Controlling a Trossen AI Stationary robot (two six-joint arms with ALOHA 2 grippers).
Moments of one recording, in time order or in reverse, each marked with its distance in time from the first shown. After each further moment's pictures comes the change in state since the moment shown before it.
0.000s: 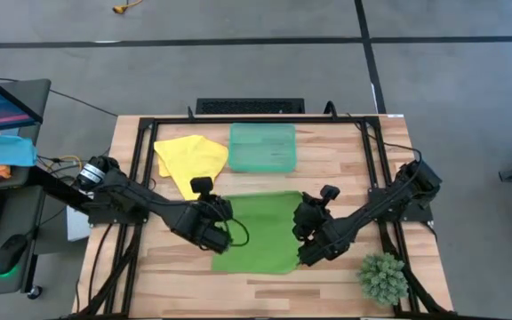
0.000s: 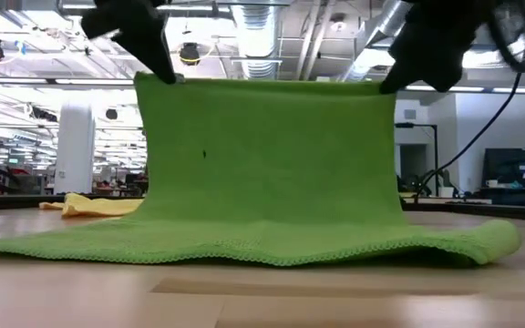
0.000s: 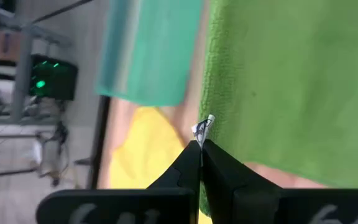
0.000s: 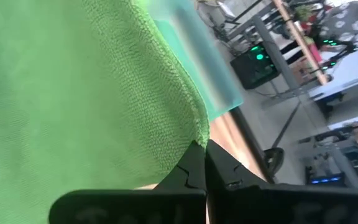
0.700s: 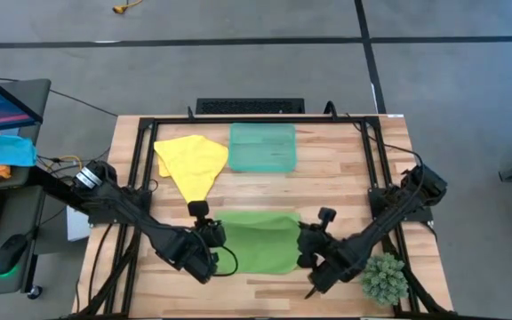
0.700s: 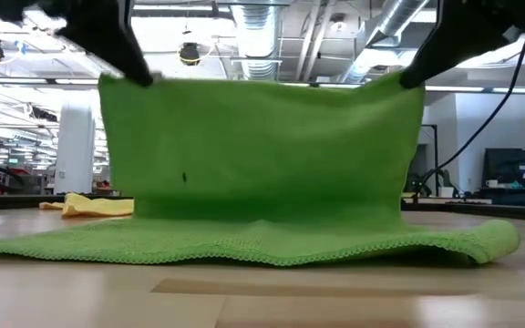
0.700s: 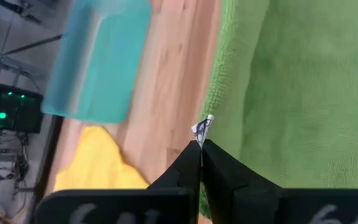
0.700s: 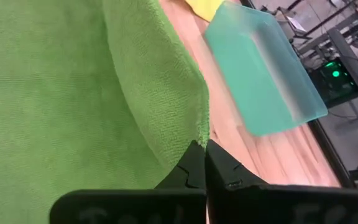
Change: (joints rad) left arm -0.179 -0.001 -0.151 0.243 -0.020 -0.104; right arm 0.158 0.000 0.000 0.246 -0.107 -0.105
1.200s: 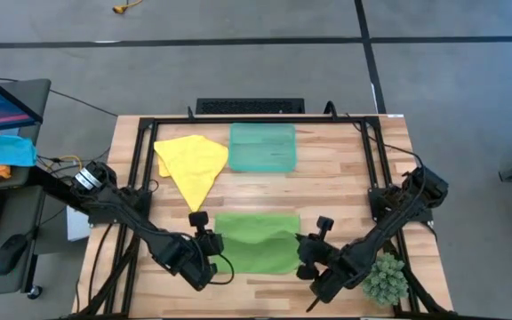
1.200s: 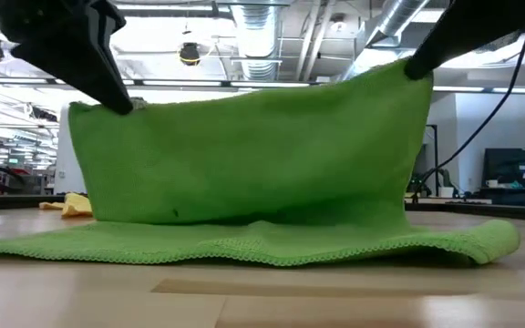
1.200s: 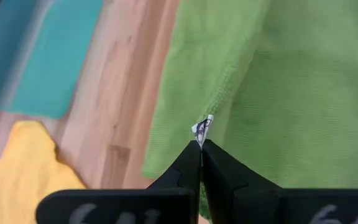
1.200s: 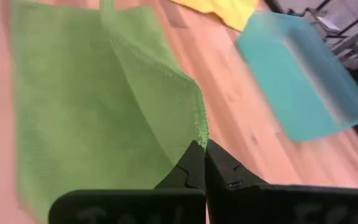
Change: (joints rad) left arm -0.055 0.001 -0.096 0.207 0.087 -0.051; right arm 0.053 0.025 0.001 0.163 -0.030 -0.008
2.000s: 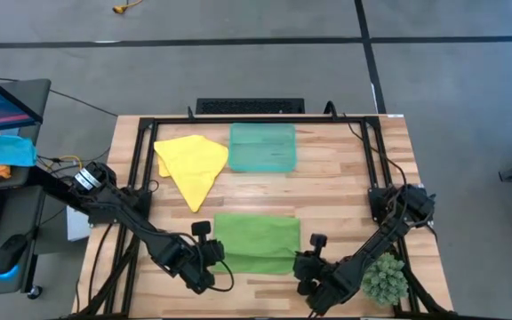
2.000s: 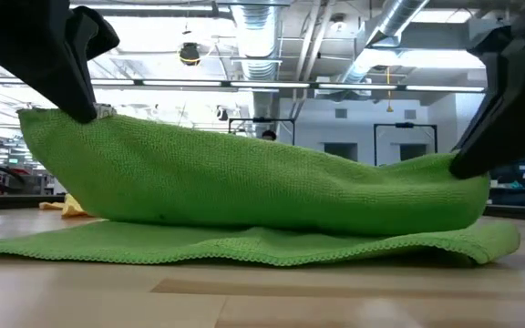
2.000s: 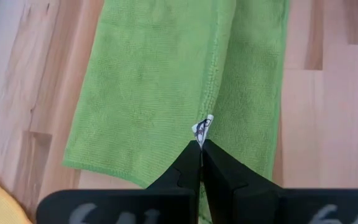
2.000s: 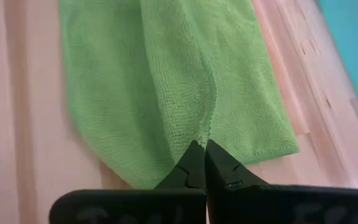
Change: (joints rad) left arm -0.010 0.000 0.000 0.097 0.226 -0.016; right arm 0.039 0.182 0.019 0.076 -0.156 0.007
